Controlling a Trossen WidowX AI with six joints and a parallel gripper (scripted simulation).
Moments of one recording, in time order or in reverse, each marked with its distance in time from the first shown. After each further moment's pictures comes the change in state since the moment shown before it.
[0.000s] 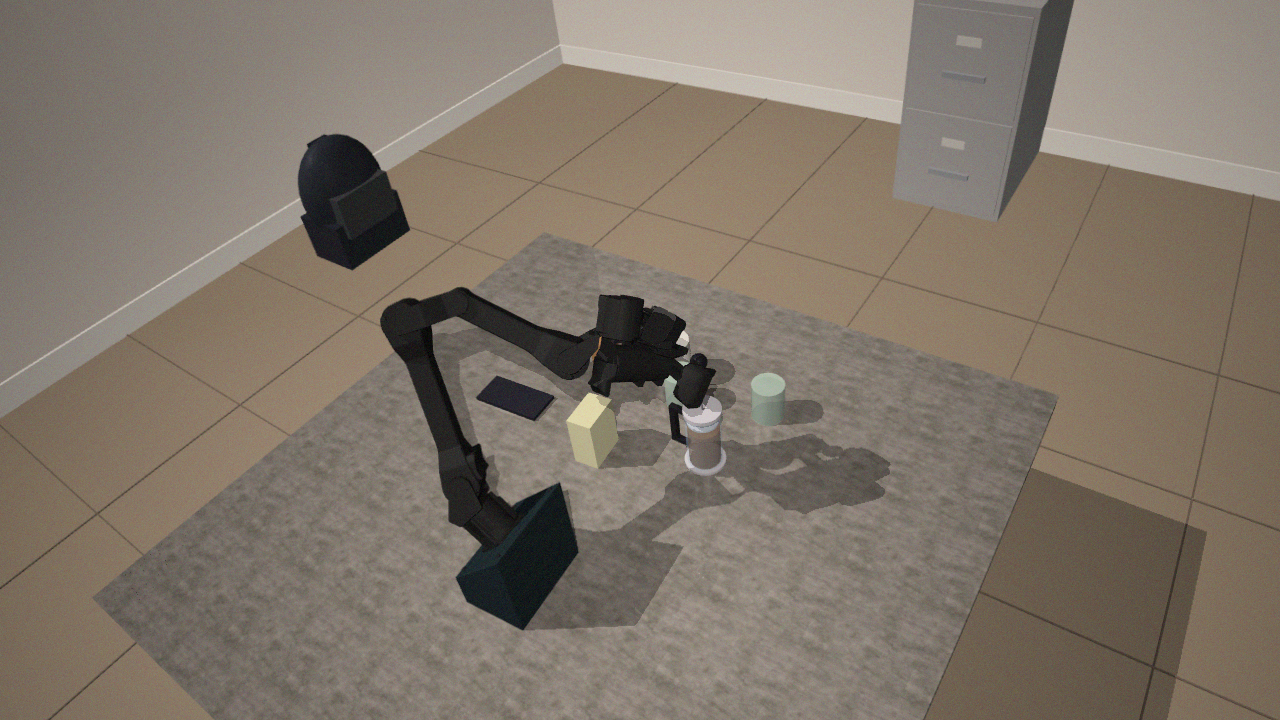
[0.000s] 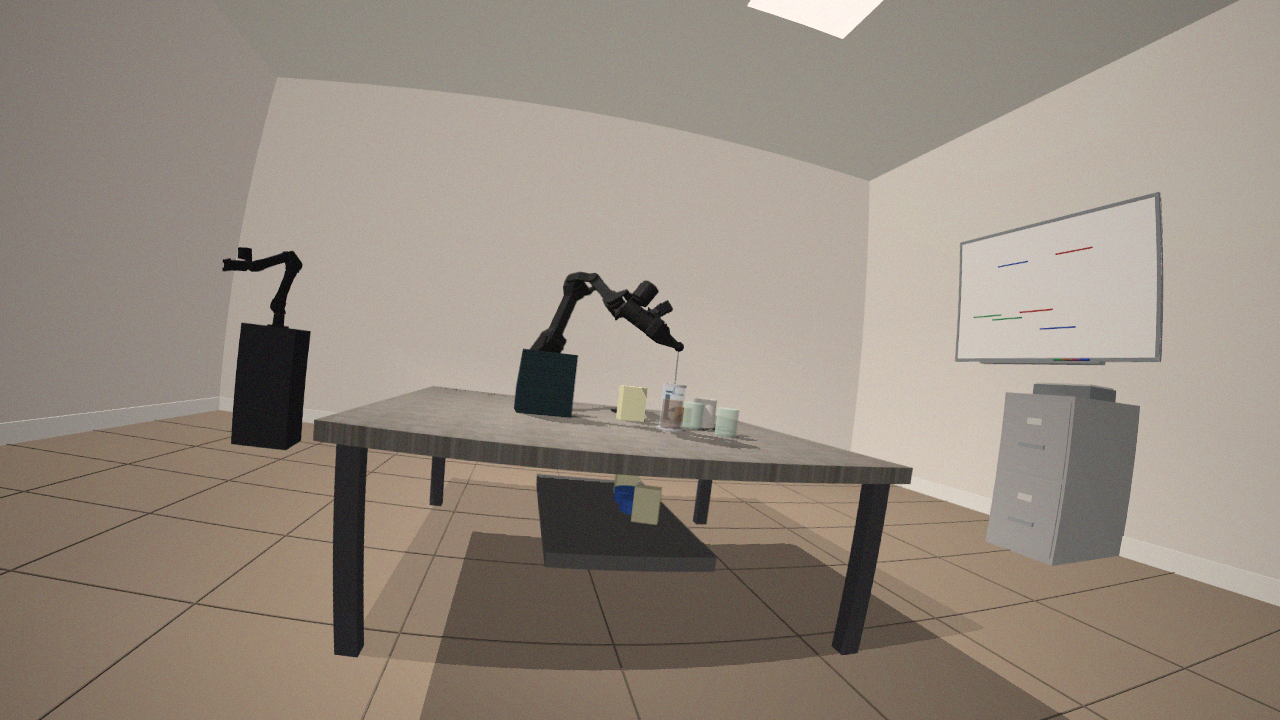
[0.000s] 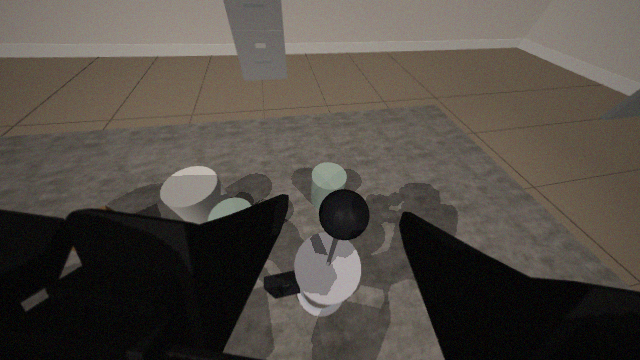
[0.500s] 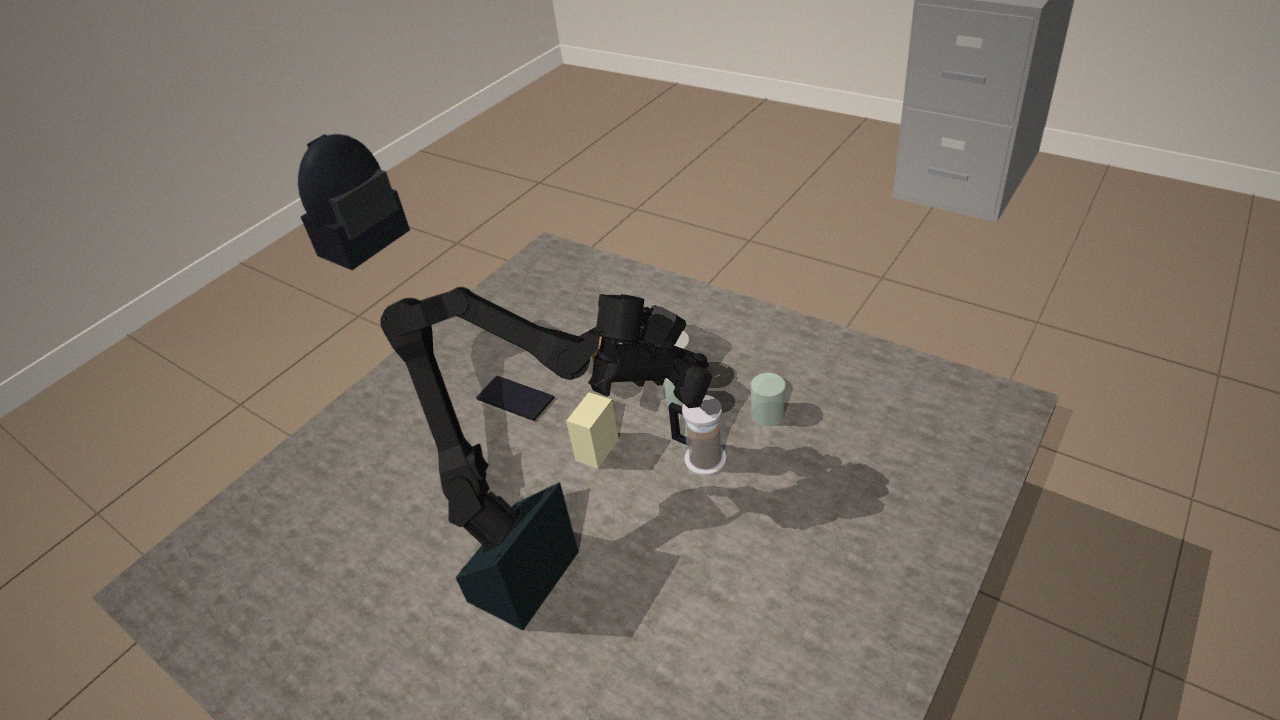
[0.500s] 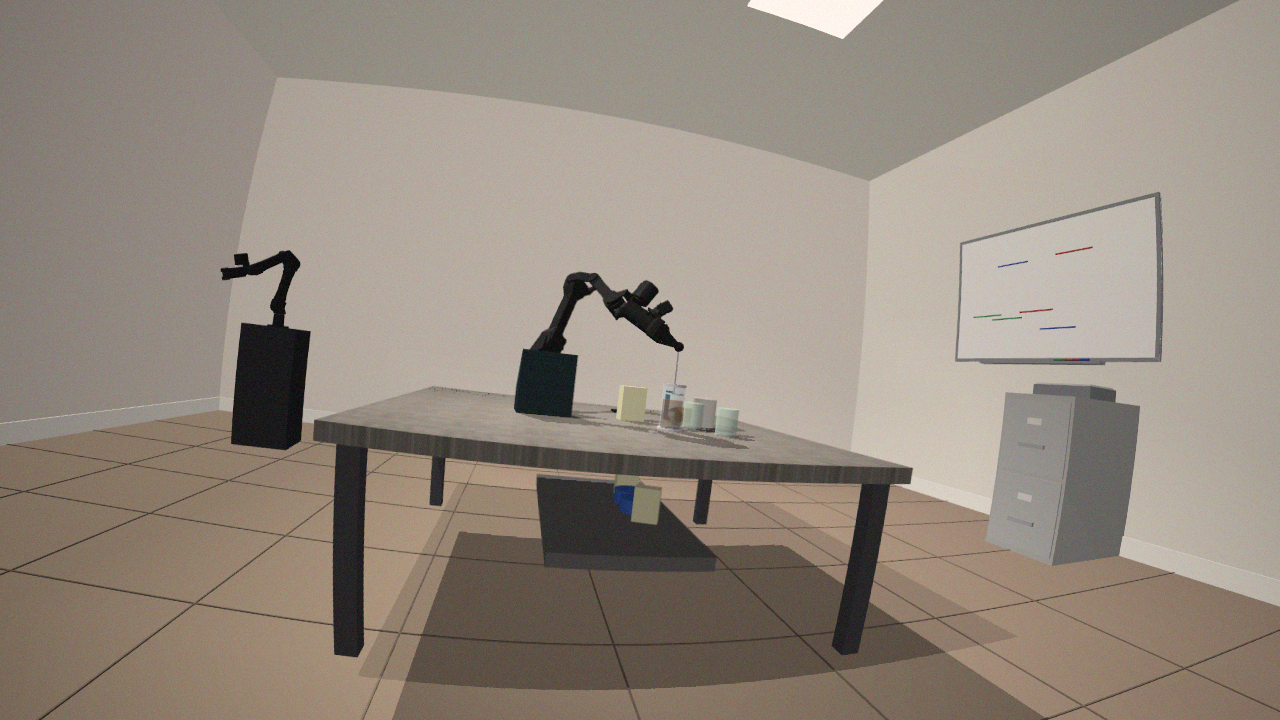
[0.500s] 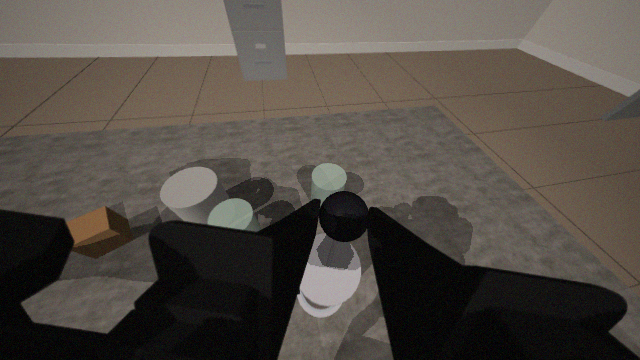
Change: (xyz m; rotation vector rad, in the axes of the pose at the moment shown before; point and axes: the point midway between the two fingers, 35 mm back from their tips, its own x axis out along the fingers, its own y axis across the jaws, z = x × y) arm 0.000 0.000 0.001 -0.001 -0.002 0.000
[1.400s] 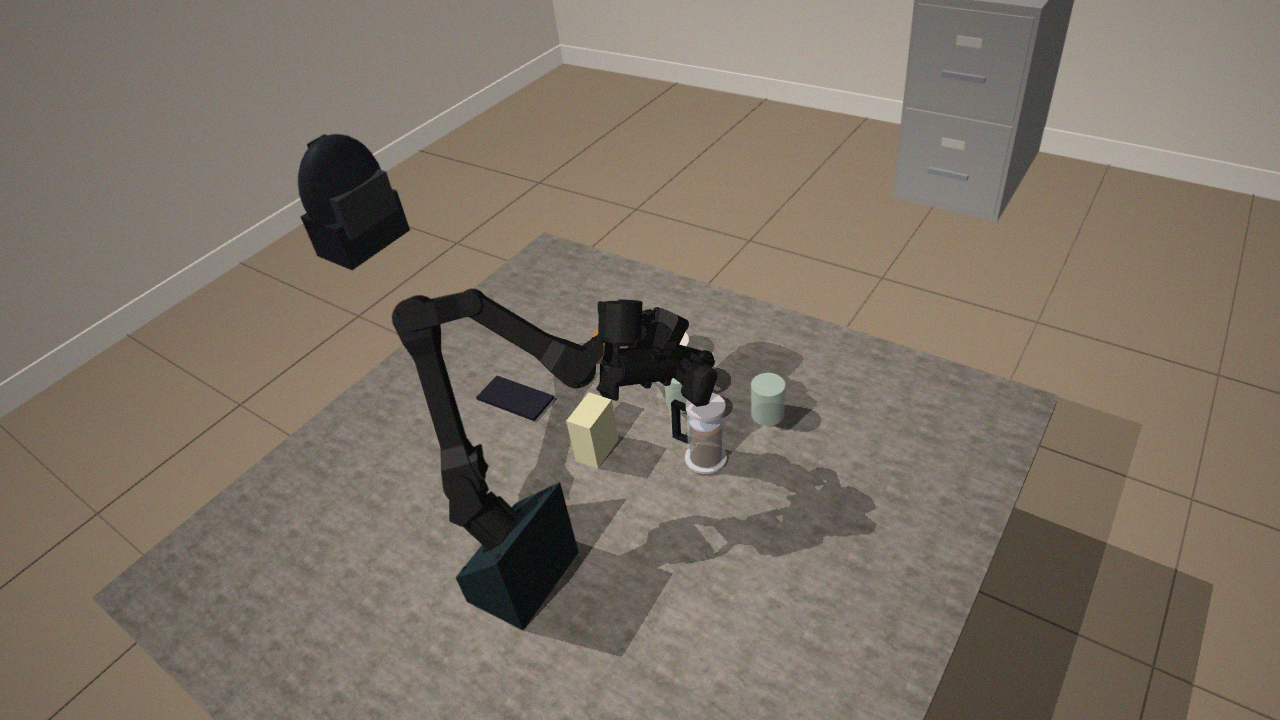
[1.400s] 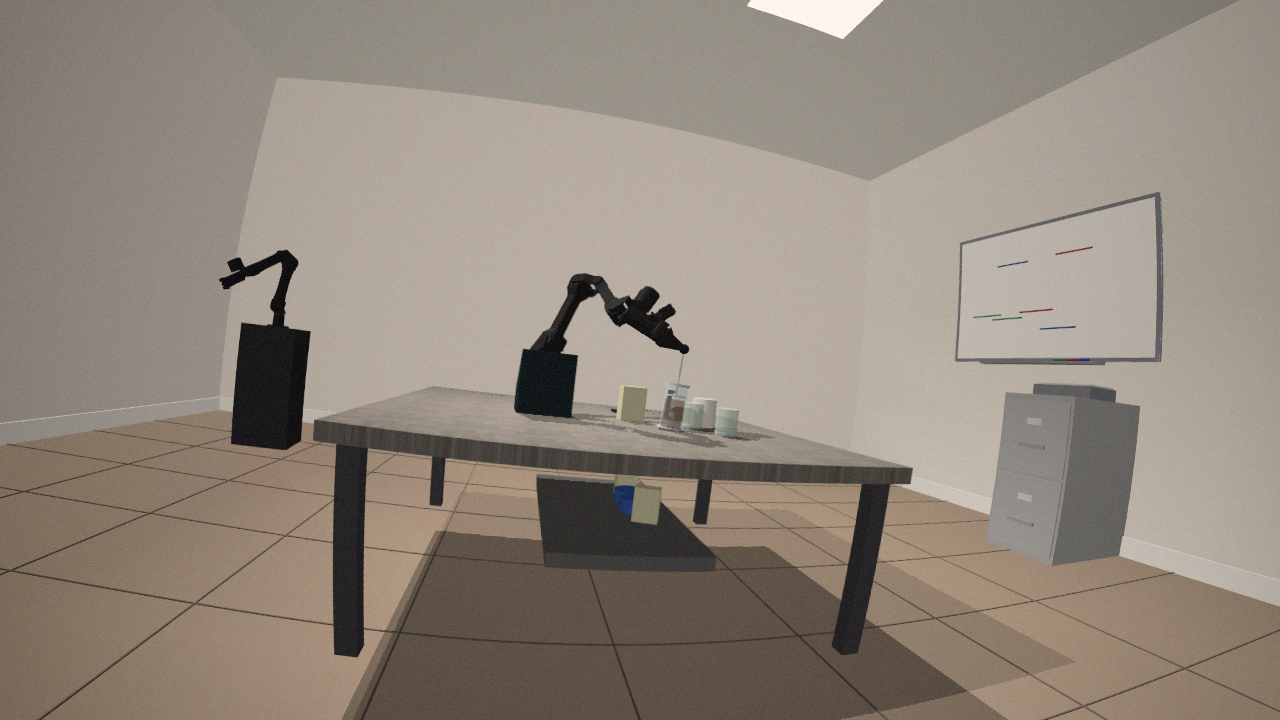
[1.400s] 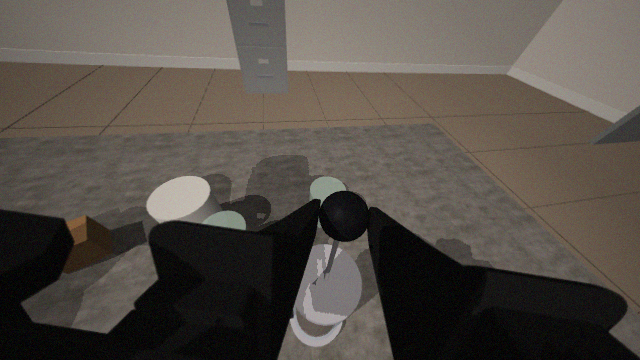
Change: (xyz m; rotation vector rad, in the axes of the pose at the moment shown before) arm 0.018 0.001 -0.002 -0.024 -0.064 0.001
